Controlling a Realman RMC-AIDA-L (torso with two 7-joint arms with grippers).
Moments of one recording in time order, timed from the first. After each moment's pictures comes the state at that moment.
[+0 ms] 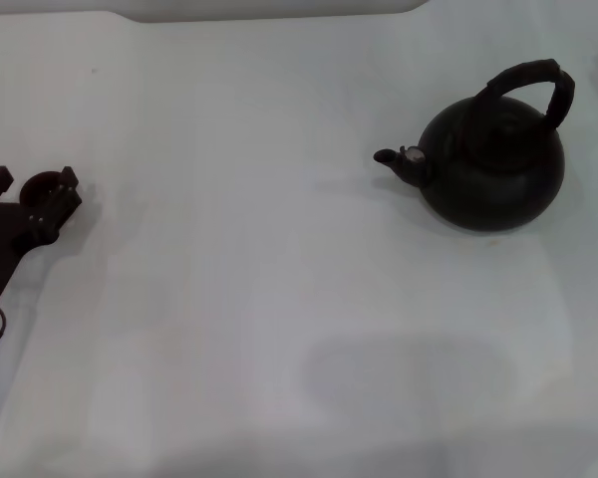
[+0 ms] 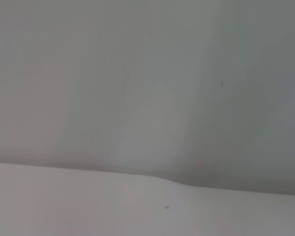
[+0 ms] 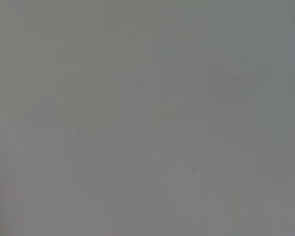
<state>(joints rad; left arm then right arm) -0.24 -2.08 -0.81 -0.18 -0.67 -1.10 2.78 0.37 2.02 -1.69 -0.27 0.32 -1.11 0.42</state>
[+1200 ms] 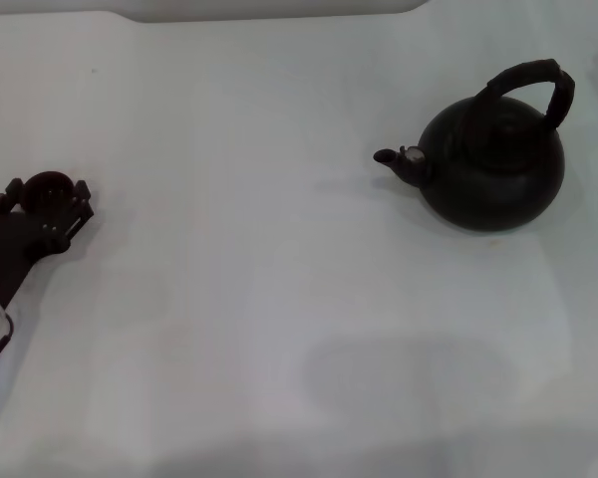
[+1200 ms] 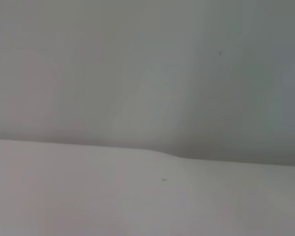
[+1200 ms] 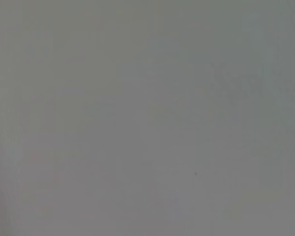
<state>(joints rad) -0.26 -2.08 -0.81 -0.17 -0.64 -1.01 2.78 0.38 2.02 -1.69 -0.27 0.32 -1.11 0.42</state>
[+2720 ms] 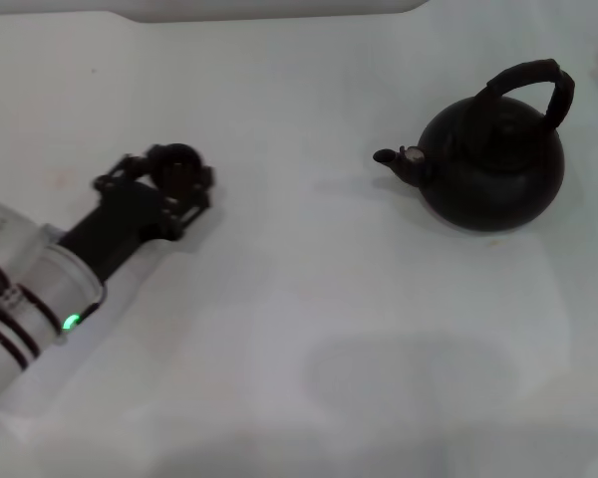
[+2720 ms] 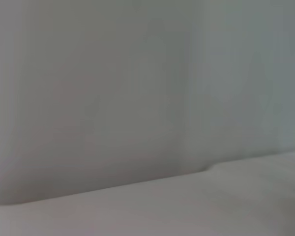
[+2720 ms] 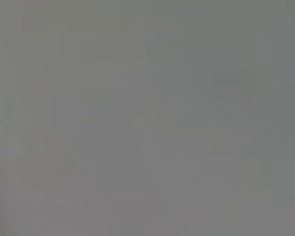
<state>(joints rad) -0.34 -2.08 -0.80 -0.26 -0.34 -1.02 2.78 0.38 2.02 -1.68 -0.27 0.32 -1.11 0.42</state>
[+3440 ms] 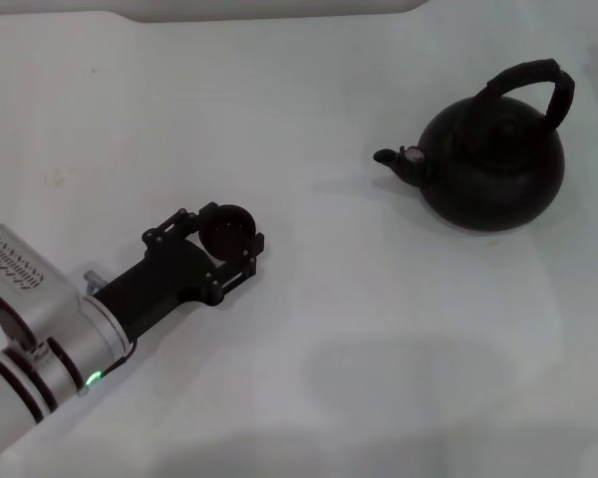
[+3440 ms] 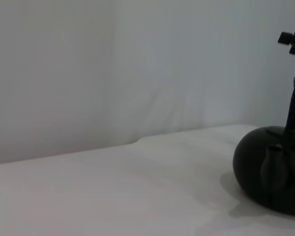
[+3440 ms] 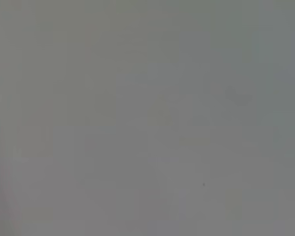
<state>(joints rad) -0.30 -2.08 -0.66 -0.28 -0.27 -1.06 2.74 0.40 2.02 -1.68 -0.27 0.32 -1.11 0.42</state>
